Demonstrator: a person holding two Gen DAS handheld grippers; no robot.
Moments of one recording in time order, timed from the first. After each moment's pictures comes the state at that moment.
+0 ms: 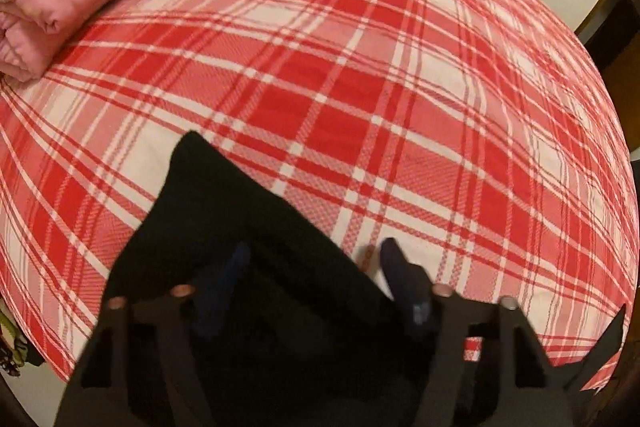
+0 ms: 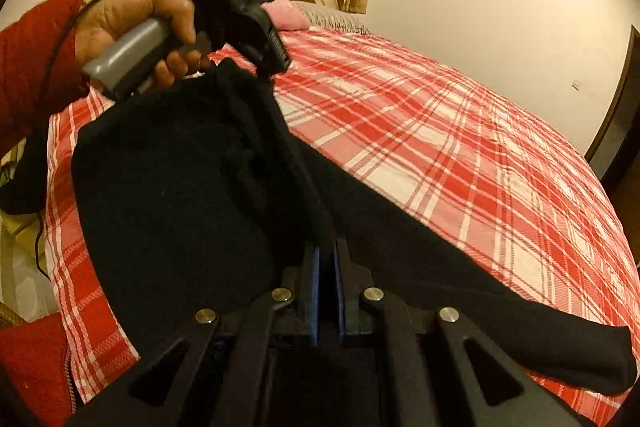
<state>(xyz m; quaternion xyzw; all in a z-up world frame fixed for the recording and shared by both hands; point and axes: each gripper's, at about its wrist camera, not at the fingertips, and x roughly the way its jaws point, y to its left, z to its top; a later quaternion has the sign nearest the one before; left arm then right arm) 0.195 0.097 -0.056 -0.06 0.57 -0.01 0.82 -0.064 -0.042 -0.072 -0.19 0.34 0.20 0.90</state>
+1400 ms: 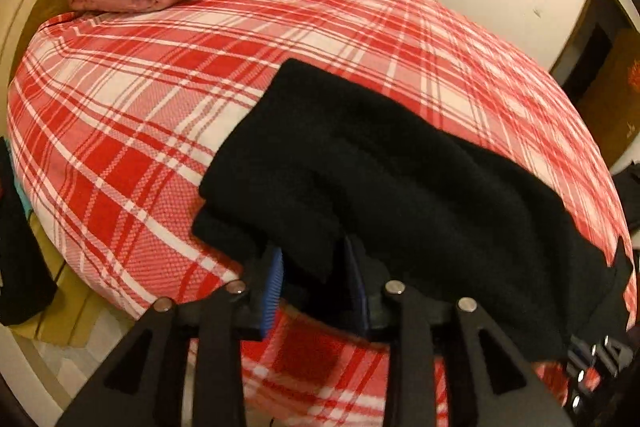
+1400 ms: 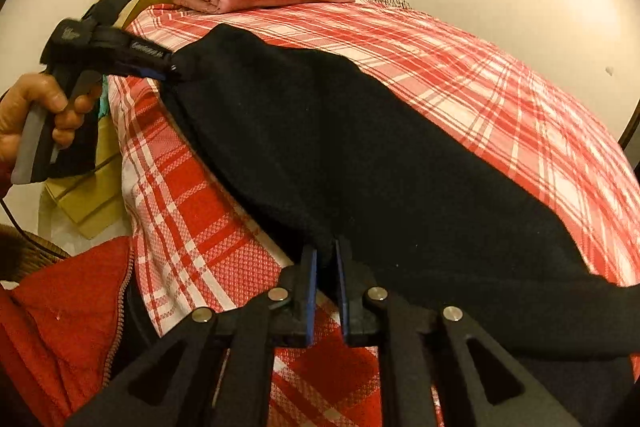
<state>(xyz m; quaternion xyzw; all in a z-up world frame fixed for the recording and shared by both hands) -0.009 0.214 -0.075 -0.09 0.47 -0.03 0.88 -0.144 -0.042 -0.099 -0.19 0.38 0.32 0.85</state>
